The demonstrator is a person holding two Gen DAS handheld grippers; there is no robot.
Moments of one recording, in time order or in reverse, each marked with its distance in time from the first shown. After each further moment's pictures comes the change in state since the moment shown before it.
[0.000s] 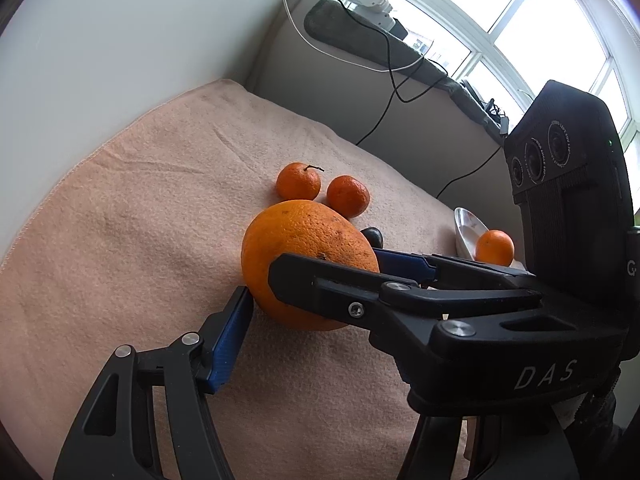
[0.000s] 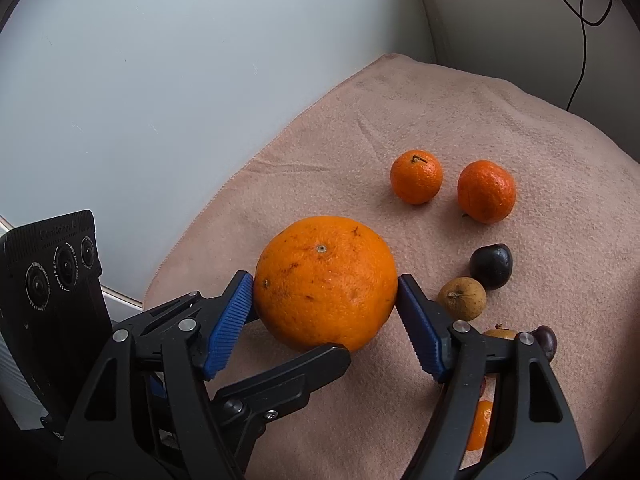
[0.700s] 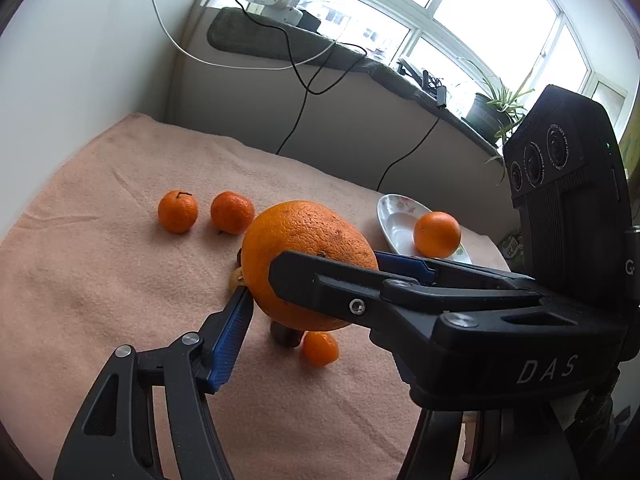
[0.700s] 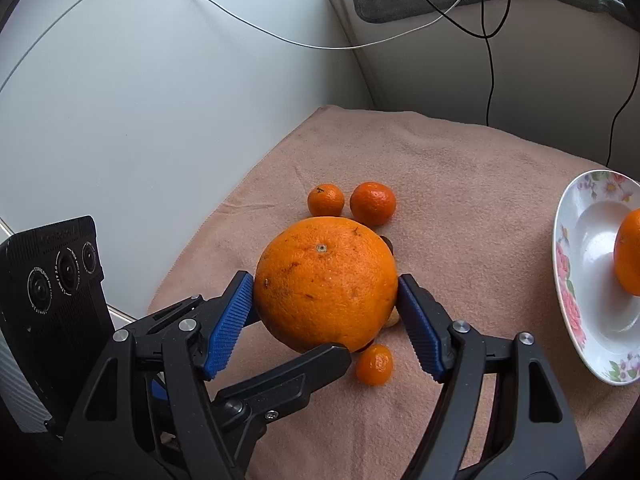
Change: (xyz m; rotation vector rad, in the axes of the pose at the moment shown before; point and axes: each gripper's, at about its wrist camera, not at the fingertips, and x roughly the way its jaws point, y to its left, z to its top) left arm 0.009 -0.082 0.007 0.176 0.005 -0.098; right arm -0.088 -0.042 -0.025 0.115 -0.166 -0.074
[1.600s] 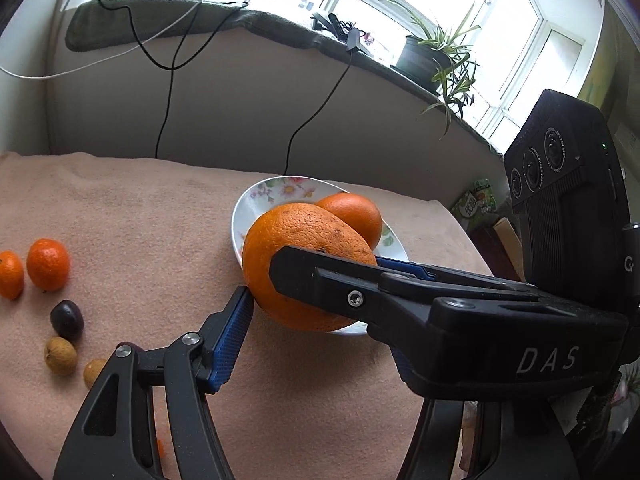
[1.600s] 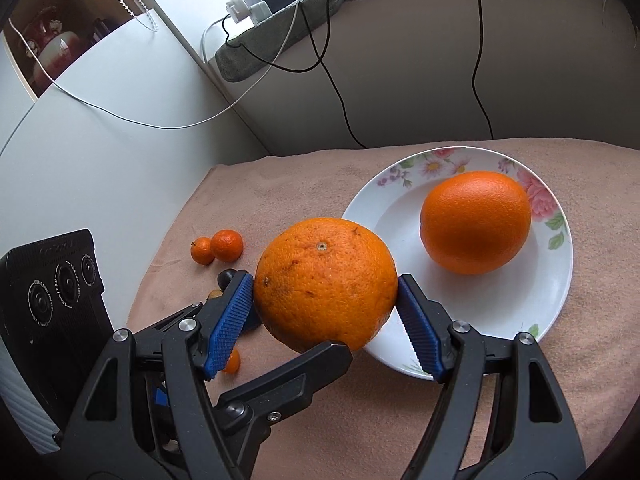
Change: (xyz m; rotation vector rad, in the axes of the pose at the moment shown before) left arm 0.084 -0.098 0.019 0.160 0.116 -0.161; right arm -0.082 -0.118 -0.004 0.251 -0.113 -0.142
